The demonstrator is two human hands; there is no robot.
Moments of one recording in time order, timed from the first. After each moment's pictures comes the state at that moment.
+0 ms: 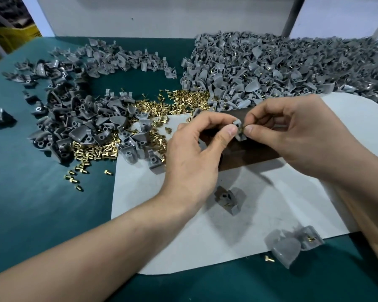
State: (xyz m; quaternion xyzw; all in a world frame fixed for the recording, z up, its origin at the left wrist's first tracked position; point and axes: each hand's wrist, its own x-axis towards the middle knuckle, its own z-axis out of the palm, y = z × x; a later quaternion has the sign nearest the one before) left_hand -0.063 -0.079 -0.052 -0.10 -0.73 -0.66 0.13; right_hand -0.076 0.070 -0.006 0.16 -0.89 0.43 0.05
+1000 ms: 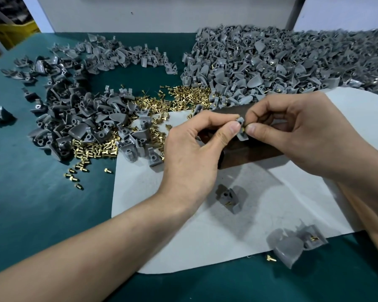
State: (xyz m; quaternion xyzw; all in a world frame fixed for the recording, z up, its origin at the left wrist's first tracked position) left_hand -0.060 -0.080 -0.049 -0.08 -0.69 -0.71 0.11; right_hand -0.079 0.078 -0.011 0.22 -0.88 0.43 0.05
